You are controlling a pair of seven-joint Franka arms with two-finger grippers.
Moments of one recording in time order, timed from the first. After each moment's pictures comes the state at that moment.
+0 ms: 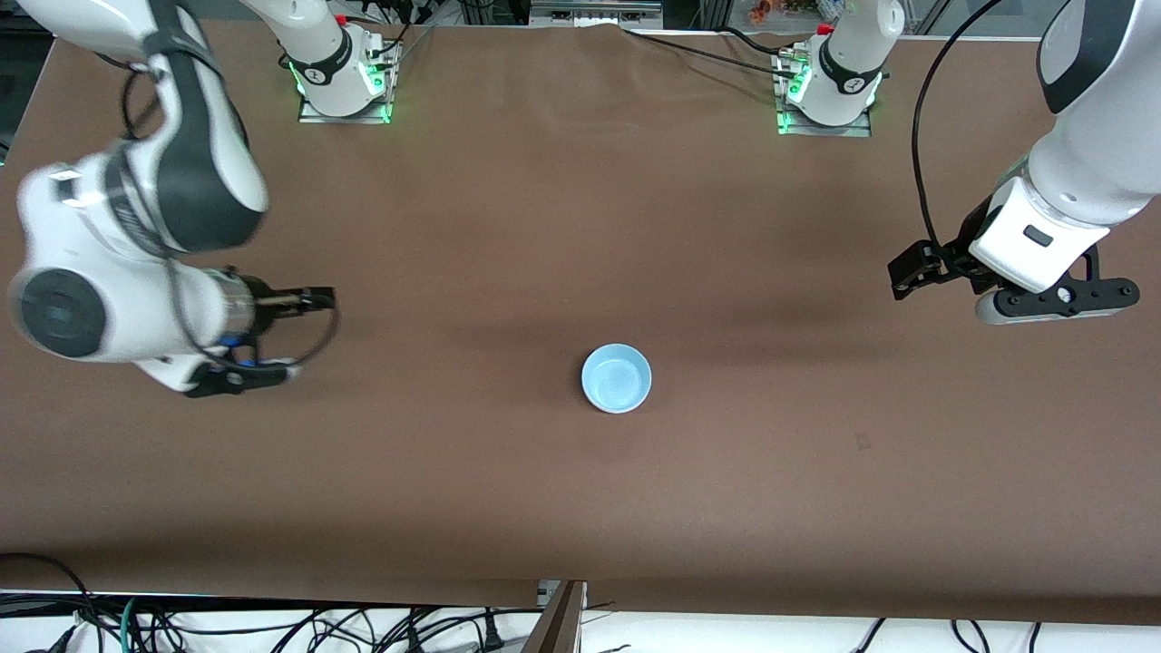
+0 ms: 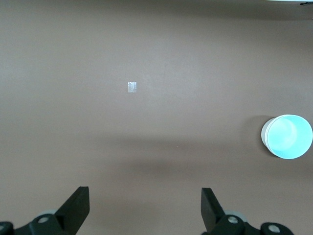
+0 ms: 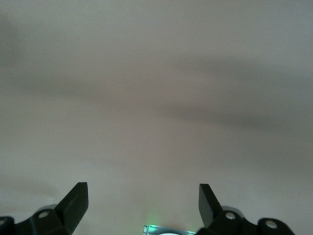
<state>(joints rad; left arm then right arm) 0.15 0.21 -0.37 -1.44 0.09 1.65 -0.33 0.06 0.51 0.16 -1.16 -0.01 1.35 0.06</state>
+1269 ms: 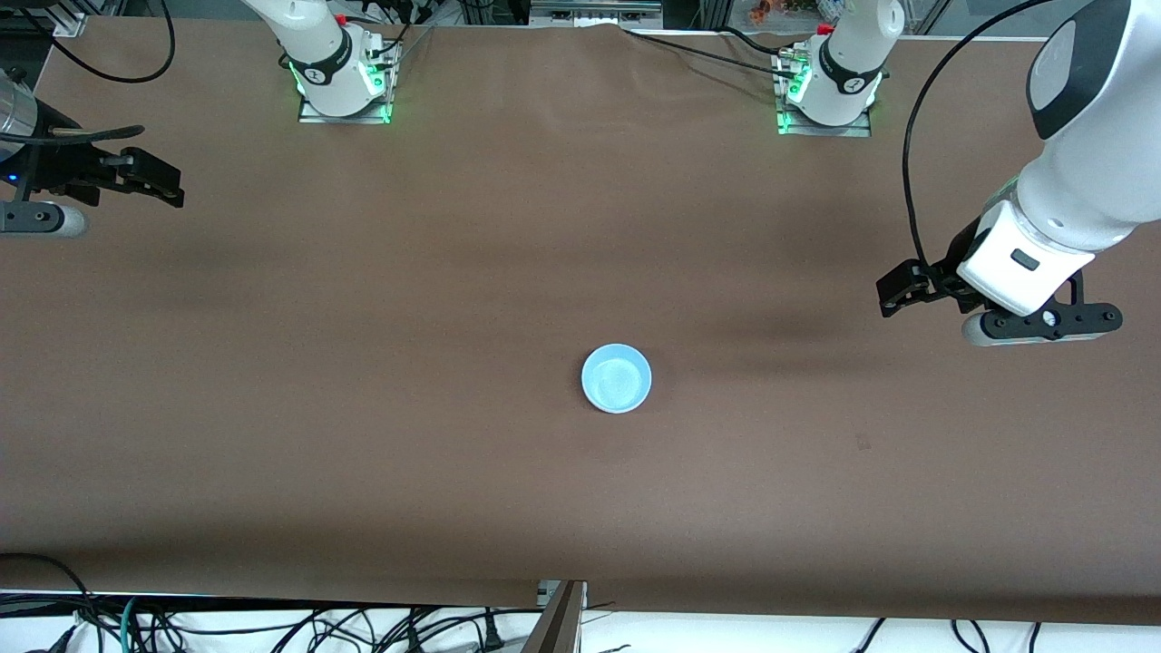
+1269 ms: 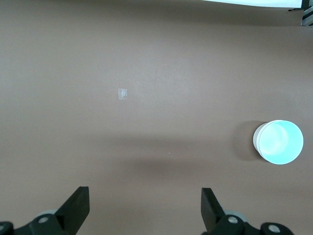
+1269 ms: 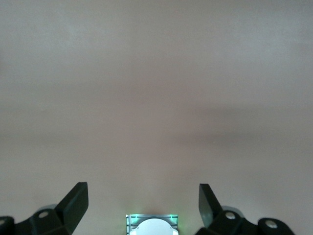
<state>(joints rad) 0.14 0.26 -0.38 -1.39 0.09 1.66 -0.33 0.01 0.08 0.07 -1.44 -0.05 1.37 0.06</state>
